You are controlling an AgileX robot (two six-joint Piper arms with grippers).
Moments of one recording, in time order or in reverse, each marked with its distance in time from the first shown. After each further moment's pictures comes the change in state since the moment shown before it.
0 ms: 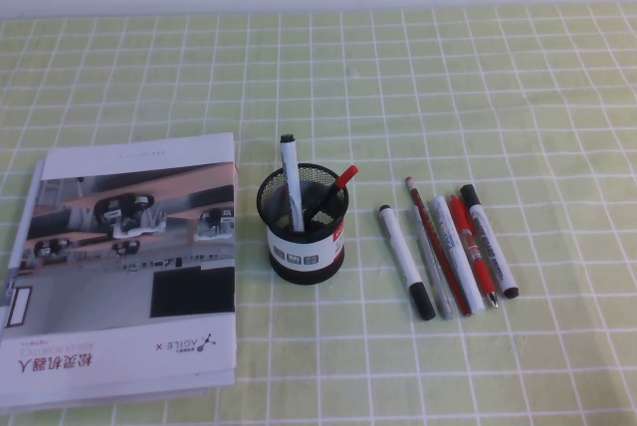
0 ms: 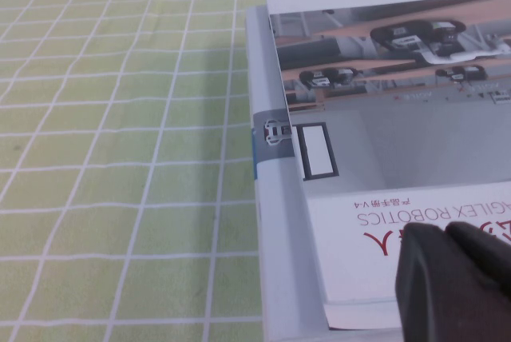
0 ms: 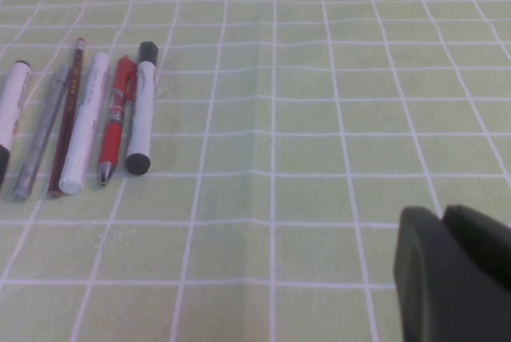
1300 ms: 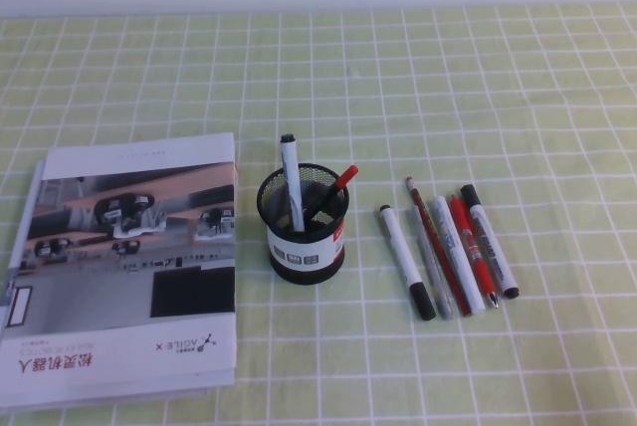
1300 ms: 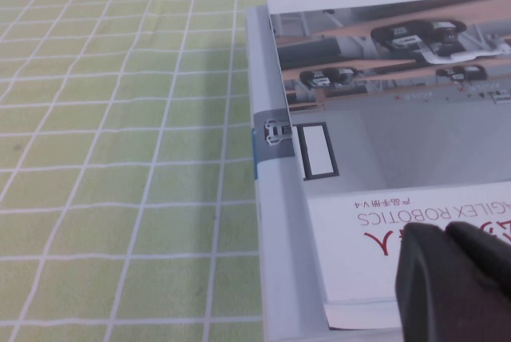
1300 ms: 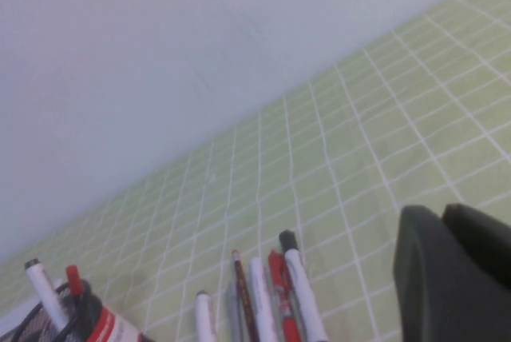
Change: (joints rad) right arm 0.000 0.000 0.000 0.564 -0.252 0.000; left arm 0.000 0.000 0.000 0.000 0.000 0.000
